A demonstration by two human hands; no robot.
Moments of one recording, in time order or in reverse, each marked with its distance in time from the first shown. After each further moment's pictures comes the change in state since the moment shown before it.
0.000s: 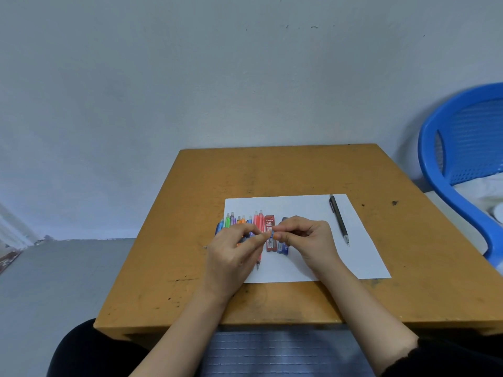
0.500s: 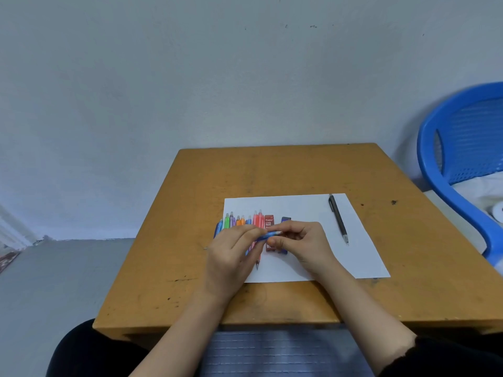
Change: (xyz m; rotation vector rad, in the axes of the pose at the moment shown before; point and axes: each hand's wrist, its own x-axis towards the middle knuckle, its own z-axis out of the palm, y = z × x) left_hand -0.001 0.005 -0.002 0.004 0.000 -0.090; right_hand -0.004 -0.004 0.003 -0.042 -0.084 0.106
